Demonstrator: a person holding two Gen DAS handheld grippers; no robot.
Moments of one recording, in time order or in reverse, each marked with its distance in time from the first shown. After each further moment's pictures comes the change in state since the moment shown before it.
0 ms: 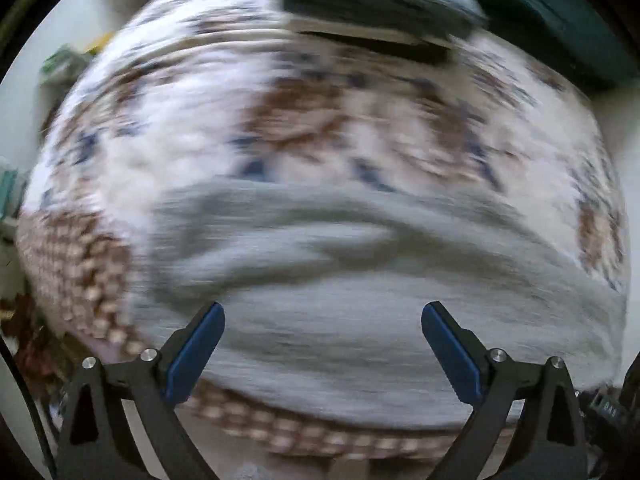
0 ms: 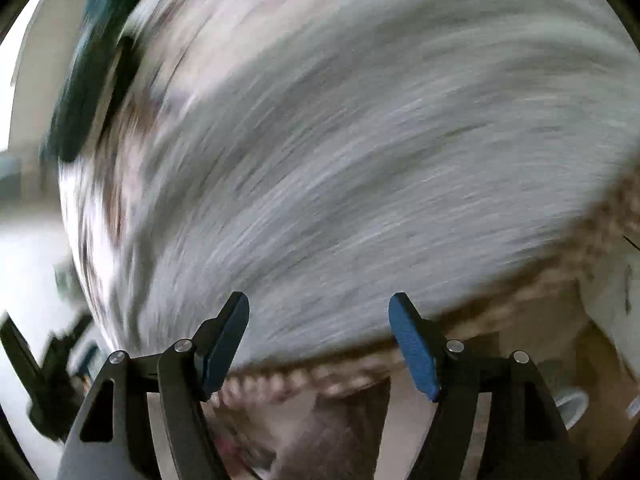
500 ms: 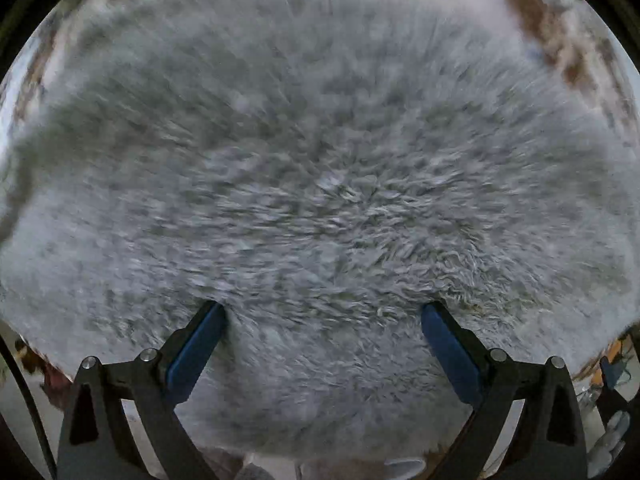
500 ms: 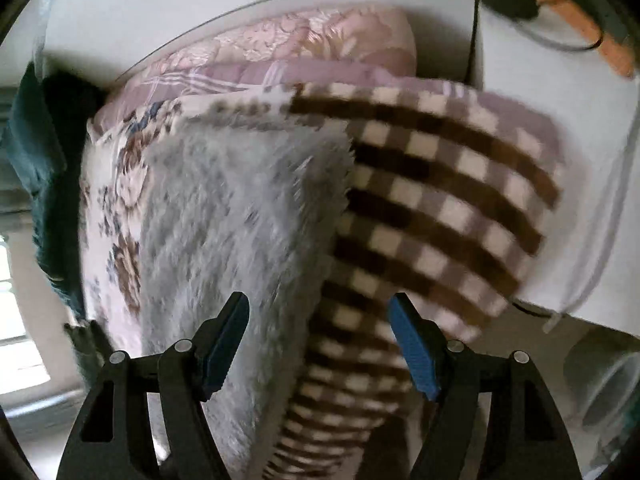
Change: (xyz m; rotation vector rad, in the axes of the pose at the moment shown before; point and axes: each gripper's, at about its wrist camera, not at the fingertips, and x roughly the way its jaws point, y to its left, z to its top) left arm 0.155 -0.265 -0.070 0.203 0.386 0.055; right arm -0.116 -0.362 0.134 0.553 -0.328 0.137
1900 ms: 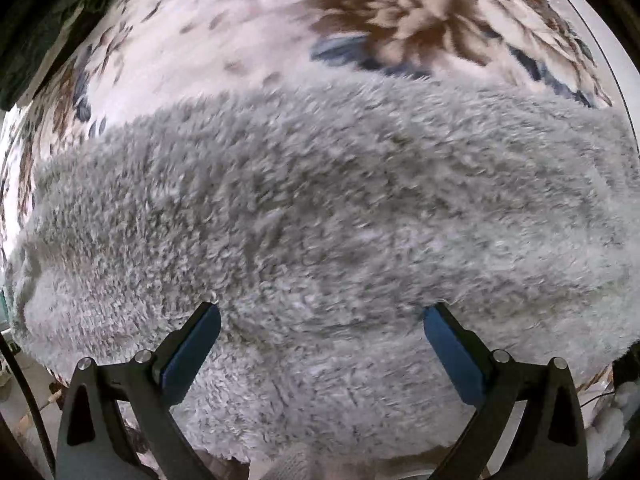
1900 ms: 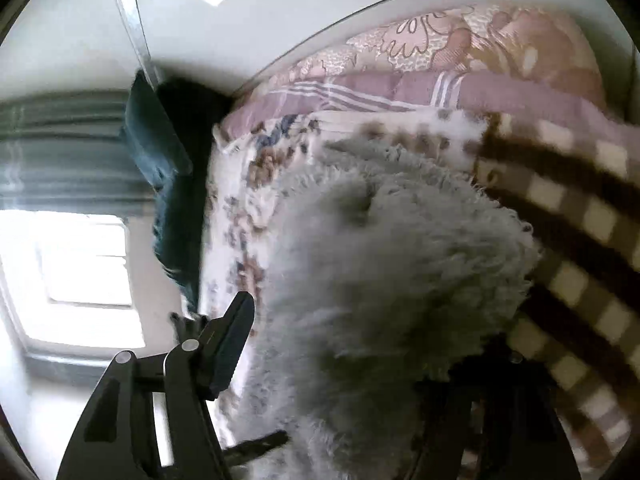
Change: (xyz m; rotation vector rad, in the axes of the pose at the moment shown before) left arm -0.047 -0.154 -0.013 0.162 -0.109 0.092; right arm 0.066 0.040 0.053 -0.131 -0.047 0.496
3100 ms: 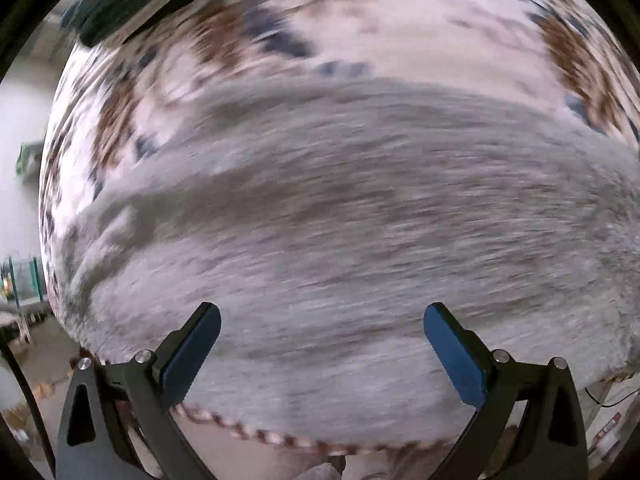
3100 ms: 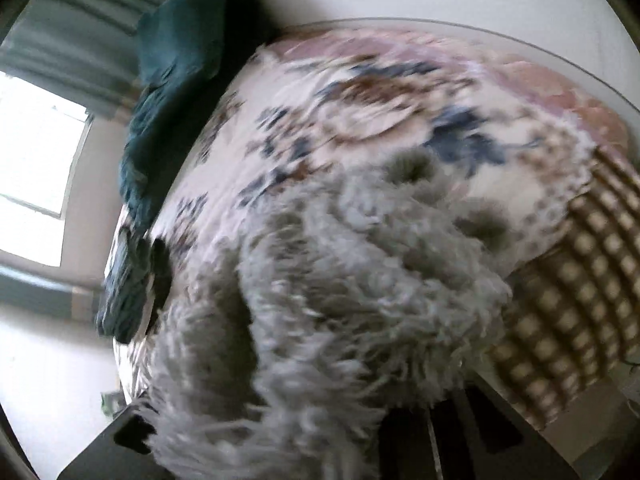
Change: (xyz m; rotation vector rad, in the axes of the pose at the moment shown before) left arm -0.002 0.221 -0.034 -0.123 -0.011 0.134; right arm 0.038 0.196 -0.145 -0.364 0.067 -0.263
